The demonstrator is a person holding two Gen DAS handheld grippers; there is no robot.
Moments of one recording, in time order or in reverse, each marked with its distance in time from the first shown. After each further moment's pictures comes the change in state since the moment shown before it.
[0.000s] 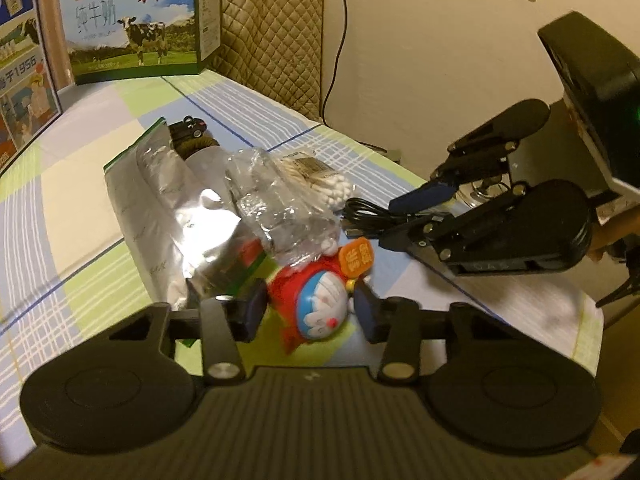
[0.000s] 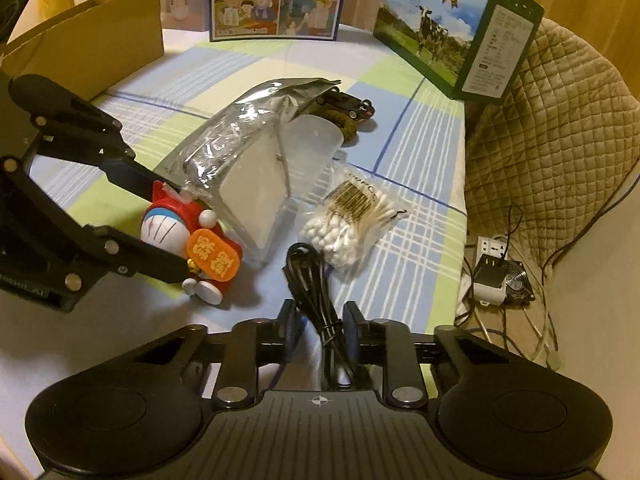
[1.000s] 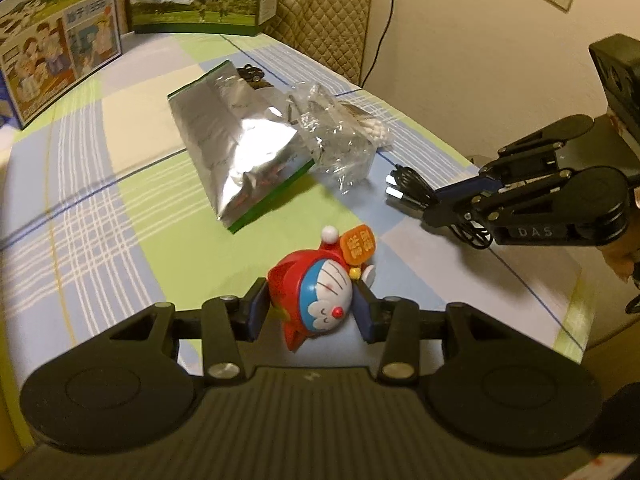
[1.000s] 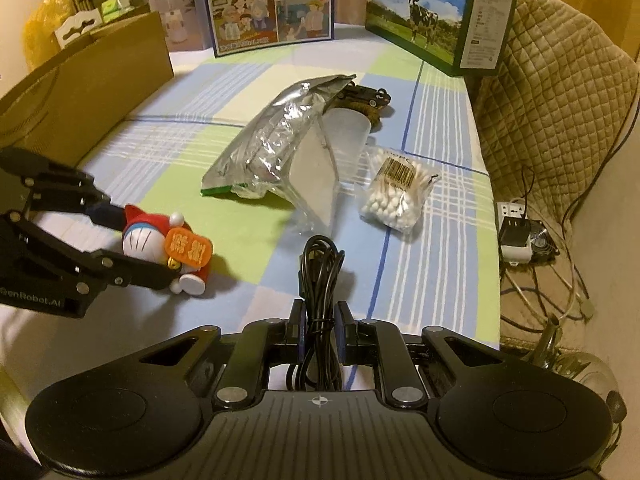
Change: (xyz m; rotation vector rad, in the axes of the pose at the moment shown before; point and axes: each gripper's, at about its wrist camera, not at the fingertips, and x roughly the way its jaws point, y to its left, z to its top) left arm -0.042 0.008 -0.053 -0.138 0.044 0.073; right arm -0.030 0.031 -0.014 0.171 -0.007 0.065
